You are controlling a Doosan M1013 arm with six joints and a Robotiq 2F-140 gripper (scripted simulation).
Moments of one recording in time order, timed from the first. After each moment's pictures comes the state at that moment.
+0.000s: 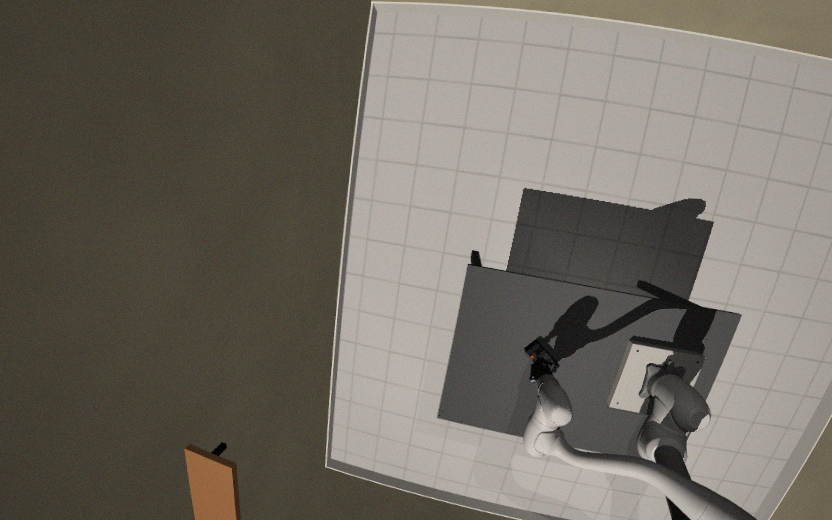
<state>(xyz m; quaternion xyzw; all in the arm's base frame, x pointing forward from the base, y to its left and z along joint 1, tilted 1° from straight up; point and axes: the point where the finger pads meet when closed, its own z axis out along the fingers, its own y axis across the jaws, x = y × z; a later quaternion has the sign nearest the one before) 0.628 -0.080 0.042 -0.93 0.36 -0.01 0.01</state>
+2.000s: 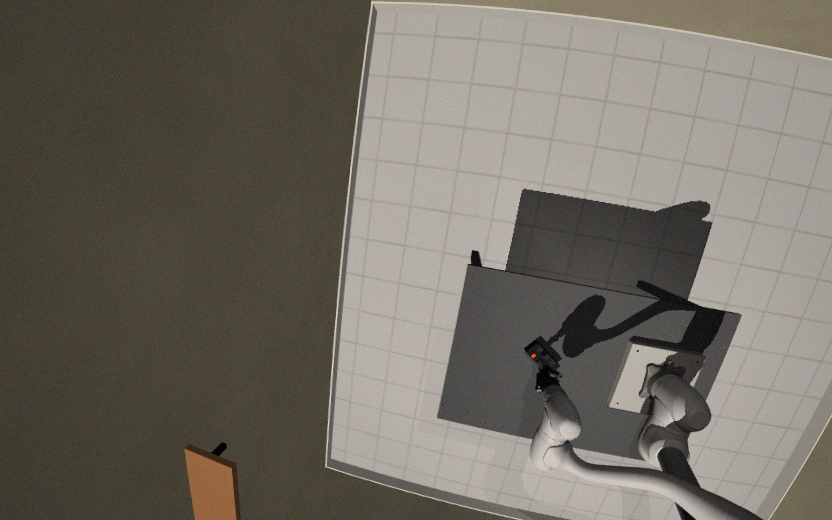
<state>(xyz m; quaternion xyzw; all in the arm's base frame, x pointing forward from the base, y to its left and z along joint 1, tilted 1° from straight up) 0.609 -0.065 0.088 -0.93 0.36 -0.01 0.01</state>
